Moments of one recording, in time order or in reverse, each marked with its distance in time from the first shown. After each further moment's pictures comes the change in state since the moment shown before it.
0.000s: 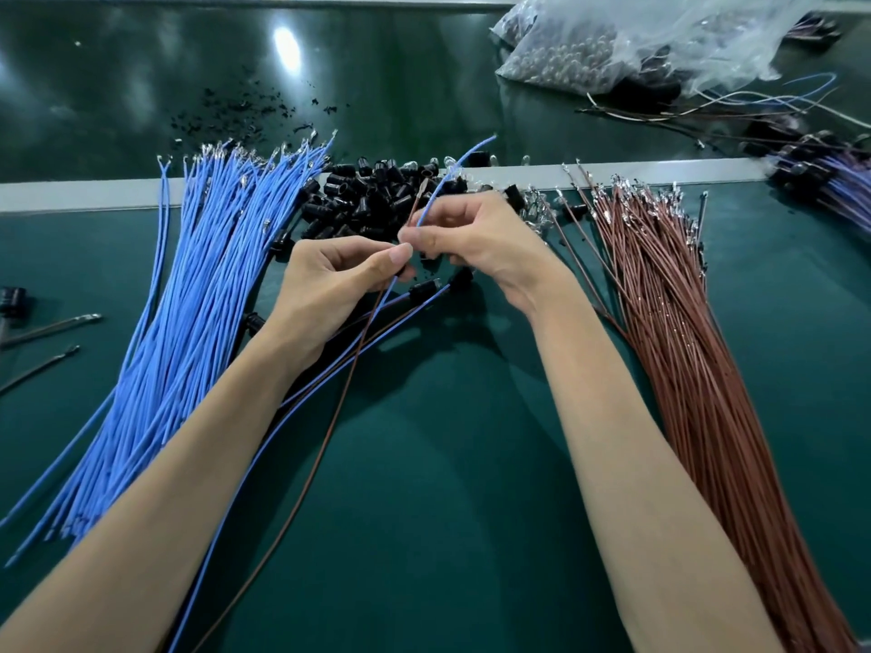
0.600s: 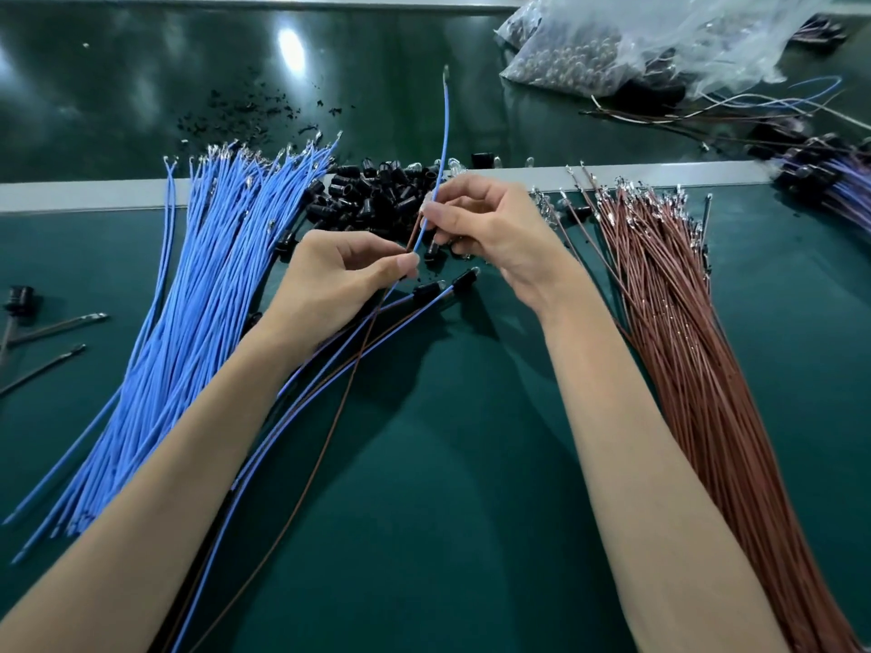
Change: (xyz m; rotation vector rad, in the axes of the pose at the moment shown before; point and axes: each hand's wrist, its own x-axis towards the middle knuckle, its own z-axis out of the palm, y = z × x) left_hand 0.001 0.010 -0.003 0.256 -0.012 0.009; right_hand 0.002 -0.002 -0.006 0.132 0.075 -0.032
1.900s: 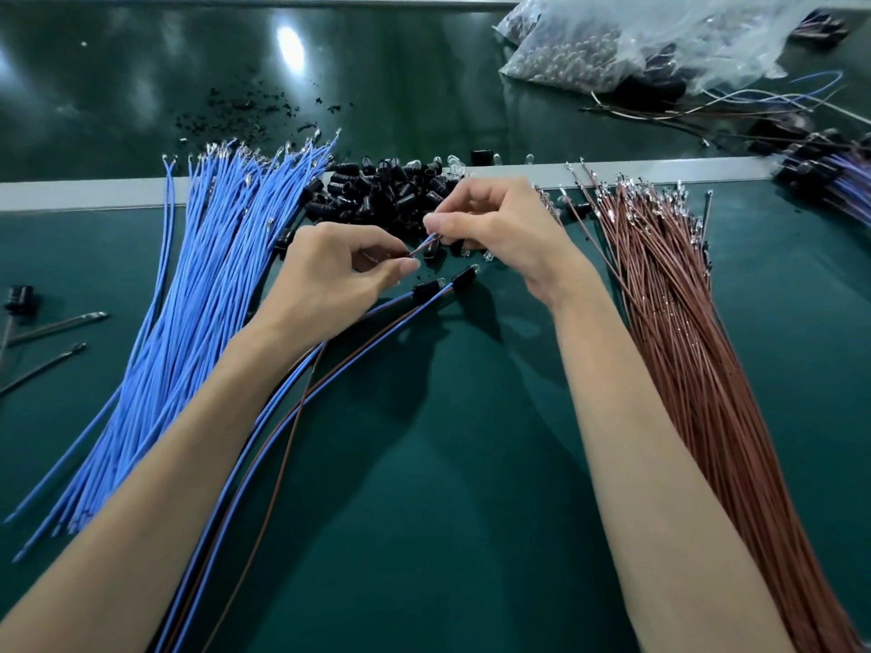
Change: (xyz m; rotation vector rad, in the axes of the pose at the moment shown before) left_hand 0.000 0.008 -0.004 0.325 0.017 0.179; right_hand -0.002 -0.004 -0.004 -0.216 0.020 -0.022
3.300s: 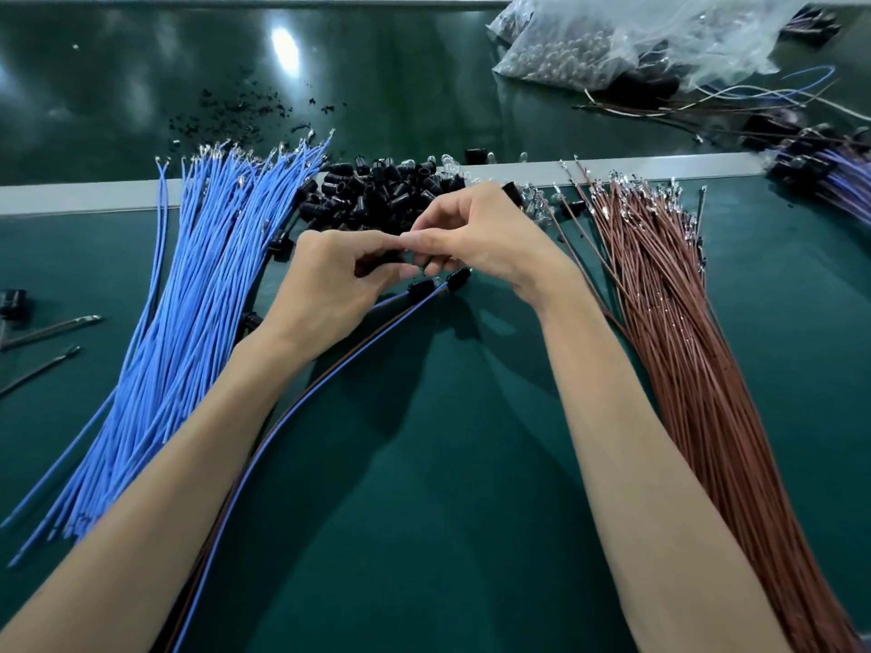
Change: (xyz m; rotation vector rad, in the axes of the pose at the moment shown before) left_hand -0.003 0.001 0.007 0.048 0.012 0.053; right_hand -0.001 -0.003 0.008 -0.039 -0.124 0.080
